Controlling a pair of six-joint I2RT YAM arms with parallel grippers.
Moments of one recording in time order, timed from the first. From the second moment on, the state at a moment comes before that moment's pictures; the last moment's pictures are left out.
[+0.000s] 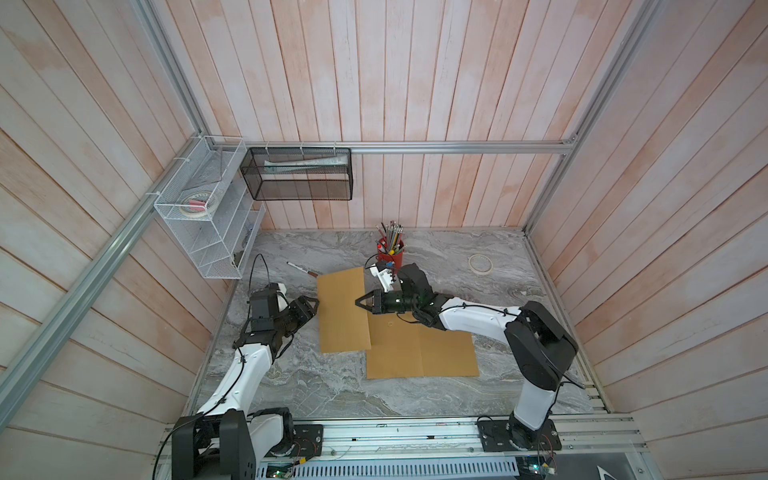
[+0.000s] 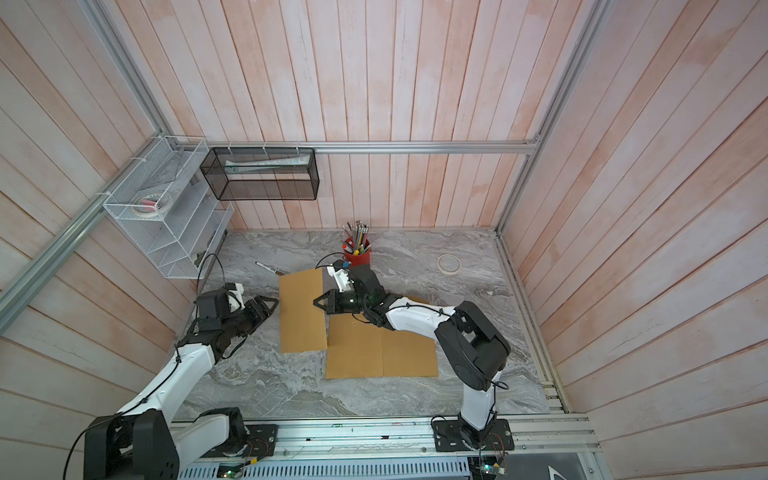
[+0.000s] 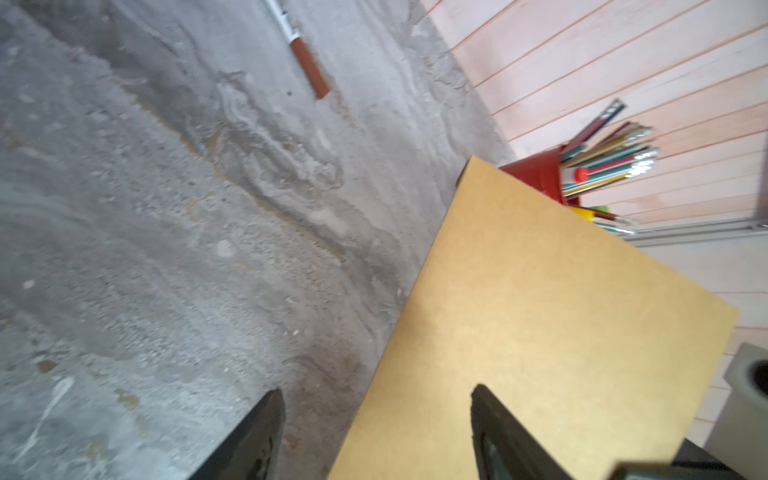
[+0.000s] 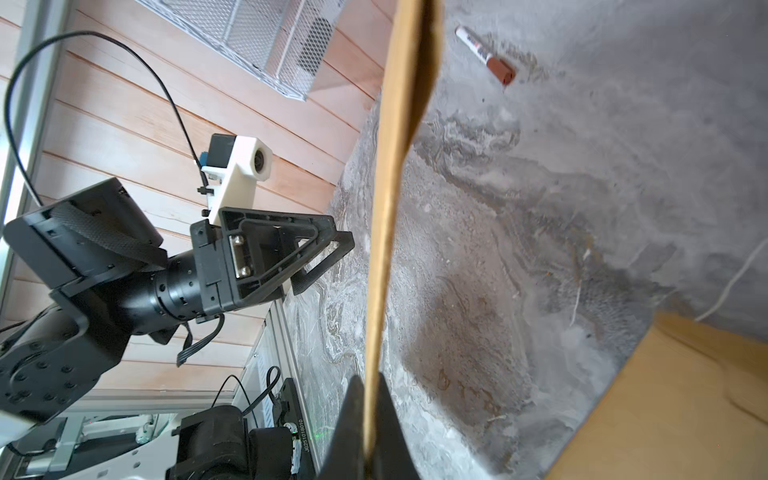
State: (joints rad) left arm 0.08 1.10 0.56 -0.12 0.48 -0.65; right arm 0.80 1.79 1.13 0.26 -0.56 0.74
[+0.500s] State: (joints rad) left arm 0.01 1.05 0.56 0.28 0.76 -0.76; right arm 0.67 1.57 1.08 0.19 -0.74 0.64
